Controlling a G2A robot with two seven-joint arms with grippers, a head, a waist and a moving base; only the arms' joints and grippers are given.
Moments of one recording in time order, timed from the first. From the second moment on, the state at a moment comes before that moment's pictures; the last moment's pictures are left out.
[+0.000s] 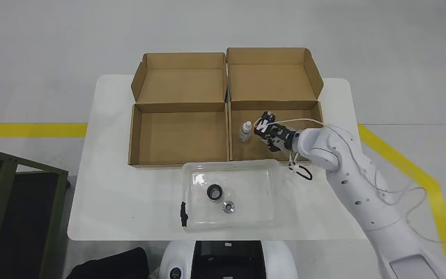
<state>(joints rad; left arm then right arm) -0.37 -0.34 -0.25 -1.16 3.07 0.41 0.06 -0.83 -1.12 1.00 -1.46 -1.11 -0.58 0.82</state>
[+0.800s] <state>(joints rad) -0.37 -0.34 -0.25 -1.16 3.07 0.41 0.06 -0.80 -1.12 1.00 -1.47 -1.08 -0.59 0.80</state>
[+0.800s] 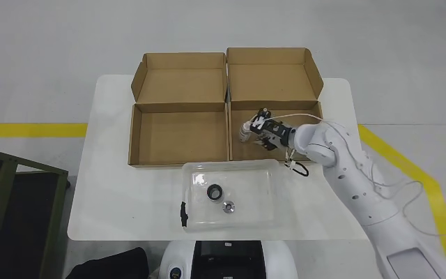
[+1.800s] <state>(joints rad) -0.37 -0.34 -0.25 -1.16 3.07 0.41 0.06 -1.25 -1.04 1.15 -2.07 -1.10 -0.79 0.77</state>
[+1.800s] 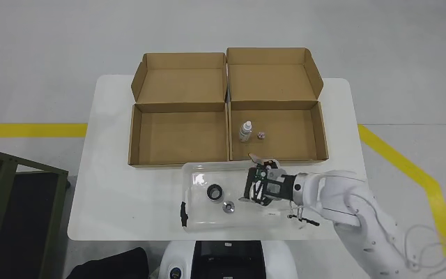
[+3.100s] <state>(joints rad) -0.37 -0.34 -0.25 -1.16 3.07 0.41 0.06 -1.14 -1.06 0.90 -1.85 -1.19 -0.84 0.79</state>
